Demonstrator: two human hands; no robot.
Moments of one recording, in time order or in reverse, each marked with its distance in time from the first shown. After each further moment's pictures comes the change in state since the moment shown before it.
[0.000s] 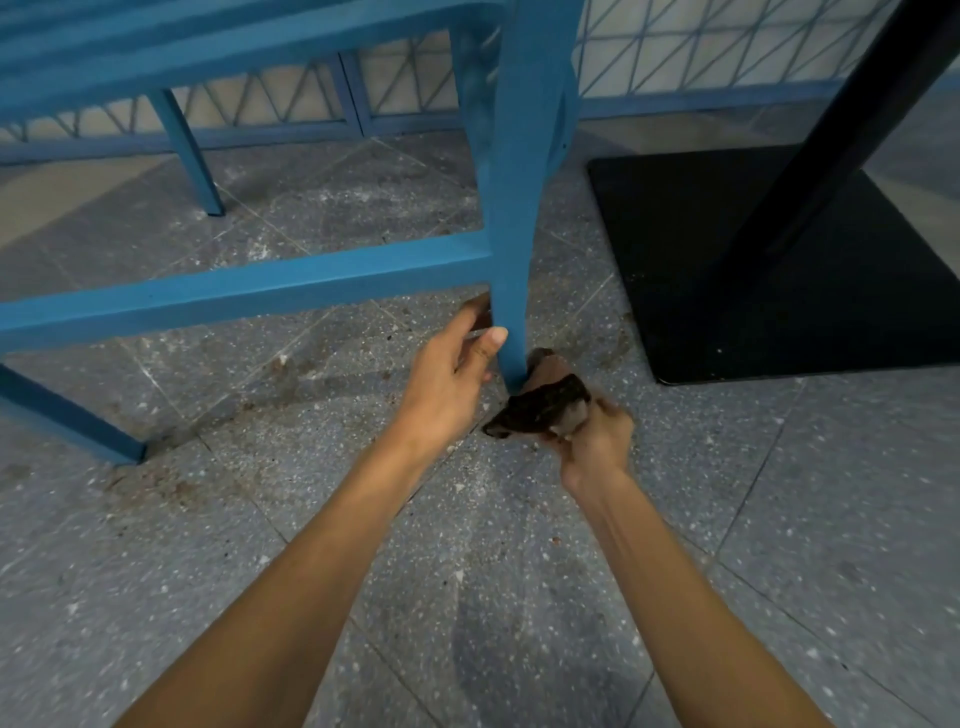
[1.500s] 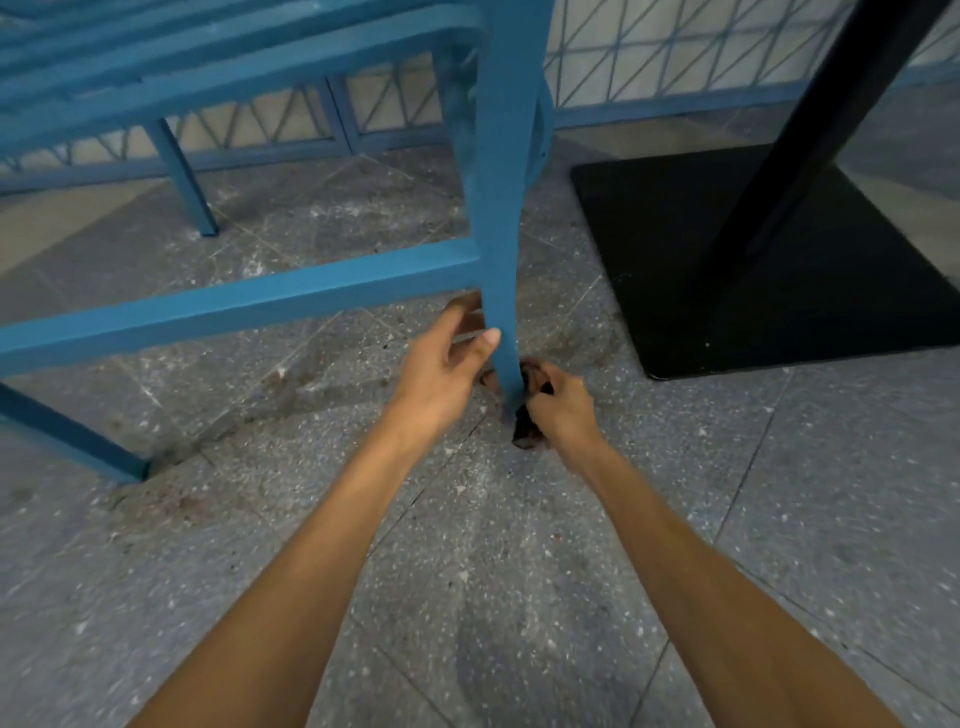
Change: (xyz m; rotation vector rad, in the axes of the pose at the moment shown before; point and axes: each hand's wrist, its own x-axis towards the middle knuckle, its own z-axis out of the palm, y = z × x) left_hand -0.001 0.015 -0.005 0.074 0.006 0.014; right_hand 0.025 0.004 0.007 -0.792 -0.233 -0.335
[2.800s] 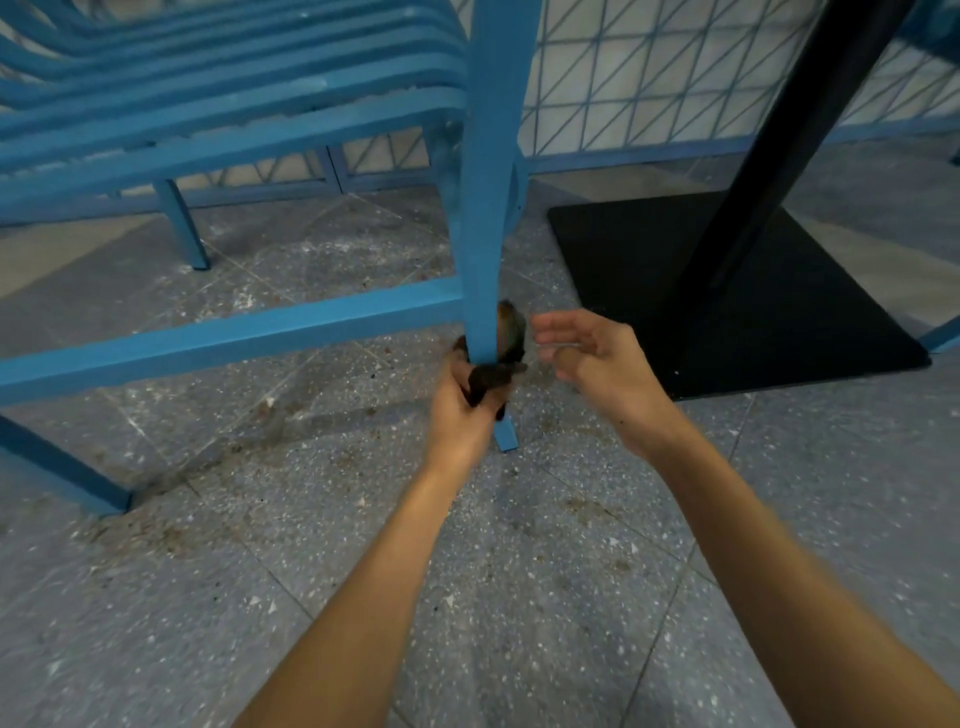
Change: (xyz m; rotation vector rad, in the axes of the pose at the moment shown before) left_hand 0.000 -0.016 0.045 -0.265 0.142 -0.141; right_hand -0.040 -0.084 -0.080 -0.003 -0.085 -0.338
